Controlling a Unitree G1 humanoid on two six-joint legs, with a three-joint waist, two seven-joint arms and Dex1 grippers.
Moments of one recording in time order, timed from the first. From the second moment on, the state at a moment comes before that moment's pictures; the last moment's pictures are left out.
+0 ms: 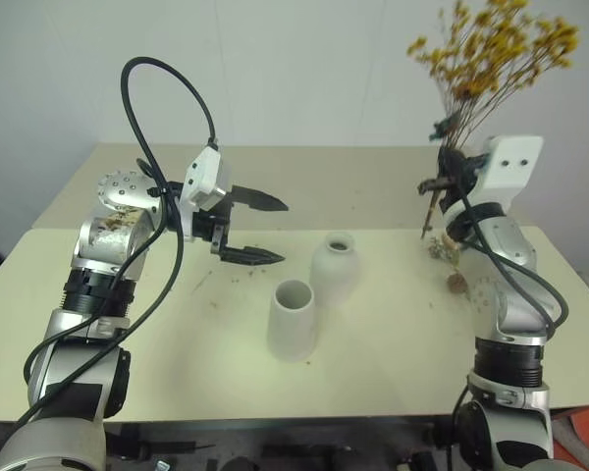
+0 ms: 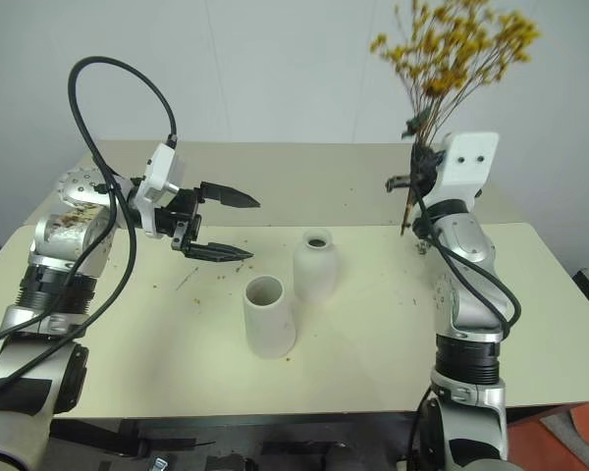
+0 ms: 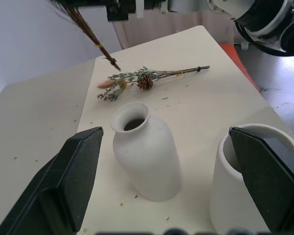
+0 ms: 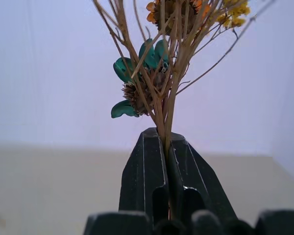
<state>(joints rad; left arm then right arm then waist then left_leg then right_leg) -1.00 0.66 -0.08 0.30 -0.36 0.22 -1.51 -0.73 -0.23 -0.29 -0.18 0.29 0.35 0.09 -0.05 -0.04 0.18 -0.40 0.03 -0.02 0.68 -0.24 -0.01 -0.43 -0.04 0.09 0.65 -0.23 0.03</state>
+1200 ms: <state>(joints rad) -0.85 0.75 -0.02 0.13 -0.42 0.35 -1.40 -0.53 -0.07 -0.06 -0.17 0.44 0.13 0.37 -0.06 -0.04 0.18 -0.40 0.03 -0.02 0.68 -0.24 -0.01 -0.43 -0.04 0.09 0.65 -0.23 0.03</state>
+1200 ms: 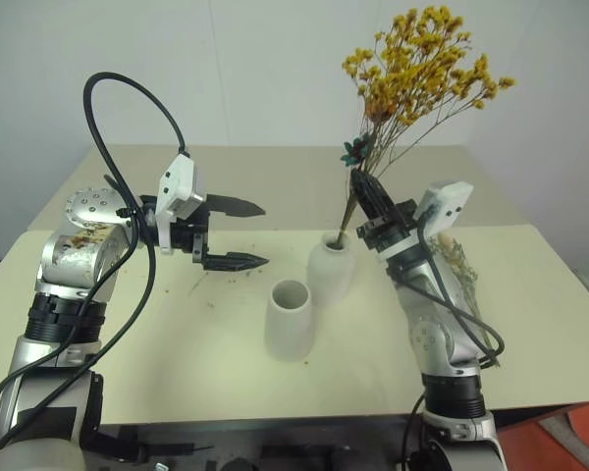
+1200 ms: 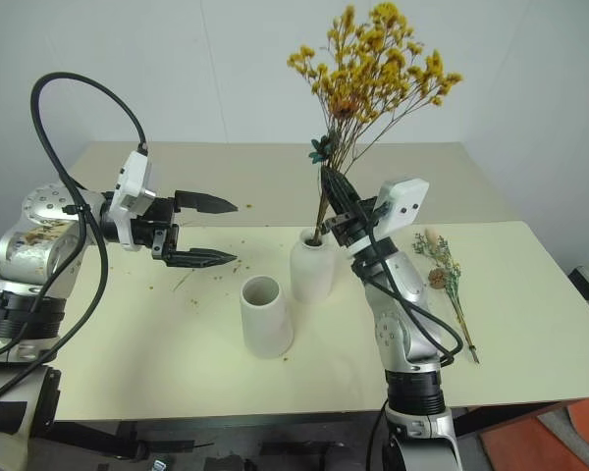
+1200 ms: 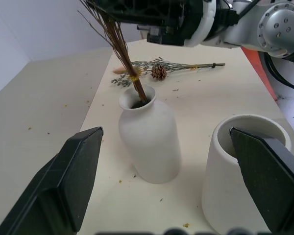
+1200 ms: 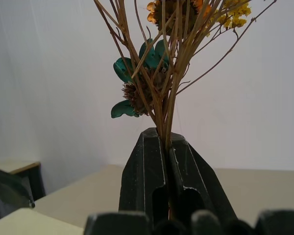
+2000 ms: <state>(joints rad) -0.84 0.75 -0.02 0.12 -0.43 0.35 -1.39 -0.38 -0.16 0.02 -0.19 0.28 0.03 0.41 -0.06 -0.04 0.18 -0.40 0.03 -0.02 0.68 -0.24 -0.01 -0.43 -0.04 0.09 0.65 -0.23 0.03</state>
